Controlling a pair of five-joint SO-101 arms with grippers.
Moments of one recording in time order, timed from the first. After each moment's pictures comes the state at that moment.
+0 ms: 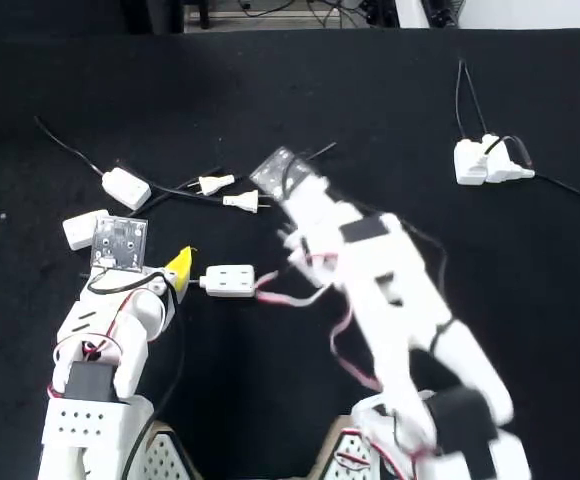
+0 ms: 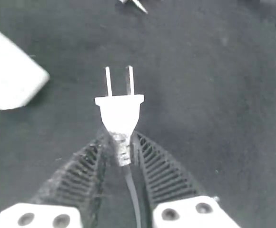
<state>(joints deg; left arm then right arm) -1.0 -90.6 89.7 37.9 -5.9 -18.8 -19.8 47.8 47.7 30.7</state>
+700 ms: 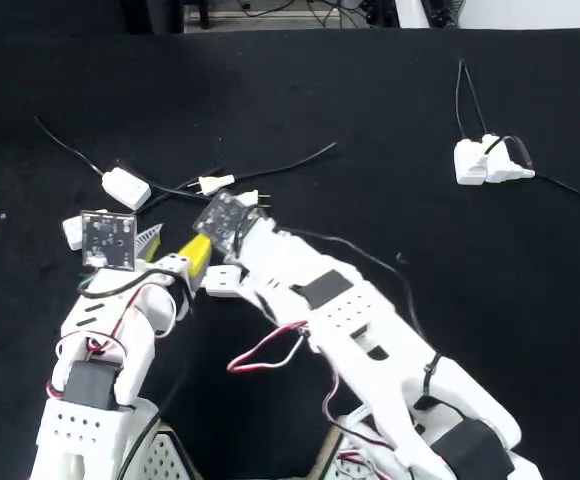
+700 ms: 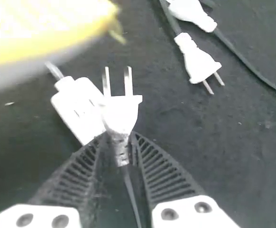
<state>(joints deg) 6.1 -90.5 82.6 37.9 5.5 -34.2 -27.0 59.1 31.9 24.7</state>
